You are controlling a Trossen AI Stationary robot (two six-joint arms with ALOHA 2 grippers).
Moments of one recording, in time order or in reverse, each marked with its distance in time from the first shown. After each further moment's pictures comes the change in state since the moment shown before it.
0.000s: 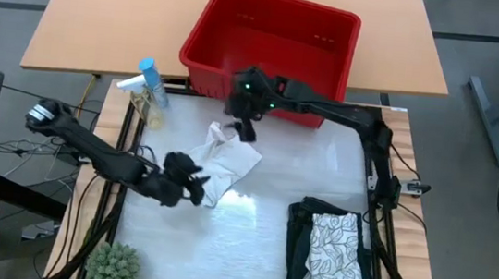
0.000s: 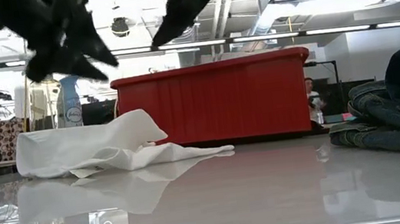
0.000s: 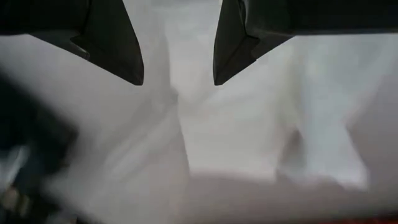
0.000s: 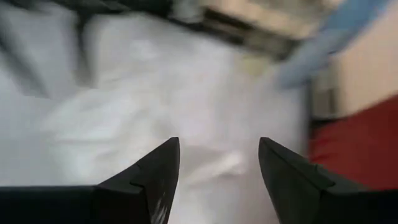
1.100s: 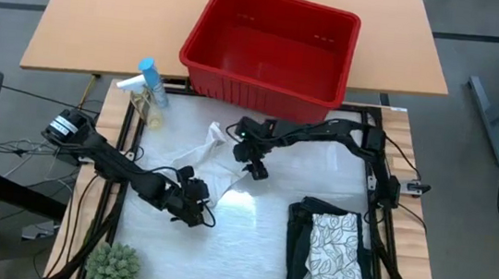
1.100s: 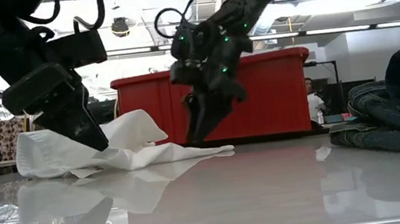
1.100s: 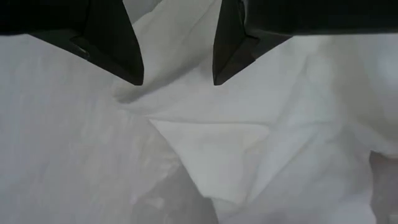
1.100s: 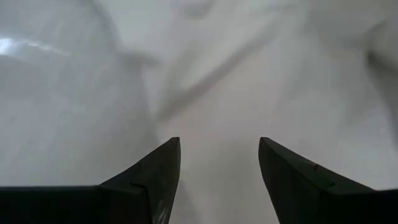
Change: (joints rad) left arm -0.011 0.288 0.001 0.043 0.220 0.382; right arm 0.062 0.052 -0.572 0.305 0.002 -0.069
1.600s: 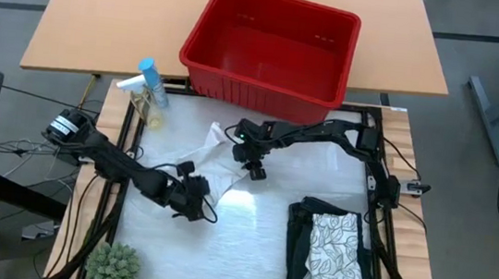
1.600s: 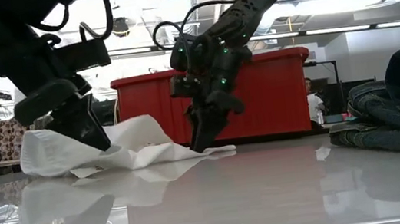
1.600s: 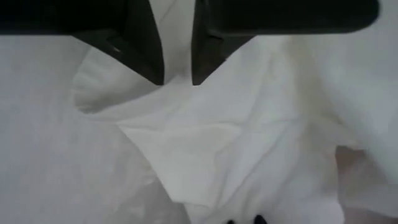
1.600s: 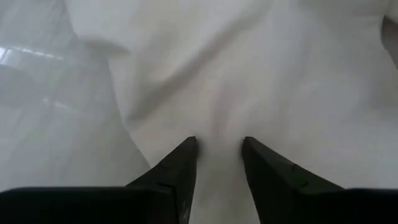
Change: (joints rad) left arm 0.044 0.002 -0.001 -0.037 -0.030 0.088; right arm 0.001 0.047 -0.004 0.016 0.018 0.053
